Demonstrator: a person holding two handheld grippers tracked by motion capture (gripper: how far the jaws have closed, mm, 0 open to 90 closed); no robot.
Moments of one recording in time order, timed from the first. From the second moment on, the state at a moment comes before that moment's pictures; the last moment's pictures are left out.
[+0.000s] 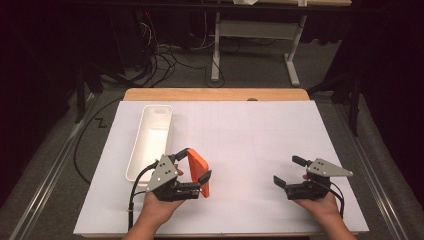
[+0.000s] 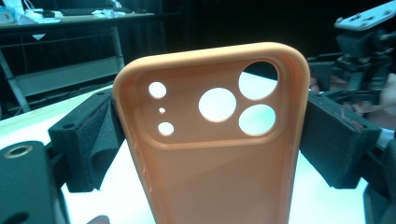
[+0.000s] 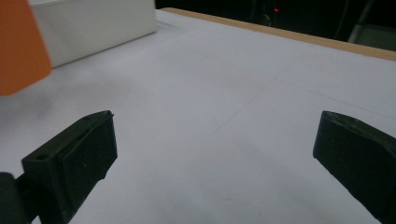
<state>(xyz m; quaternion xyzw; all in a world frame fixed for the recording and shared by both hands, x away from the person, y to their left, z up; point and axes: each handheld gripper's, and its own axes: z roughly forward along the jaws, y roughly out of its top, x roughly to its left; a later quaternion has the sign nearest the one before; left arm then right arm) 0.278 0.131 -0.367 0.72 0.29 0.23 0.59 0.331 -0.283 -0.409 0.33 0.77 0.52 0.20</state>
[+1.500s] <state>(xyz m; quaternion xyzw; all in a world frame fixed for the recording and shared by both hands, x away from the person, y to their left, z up) 0.277 0.164 -0.338 0.65 0.33 0.31 0.61 0.327 -0.290 -0.416 0.36 0.76 0.49 0.24</state>
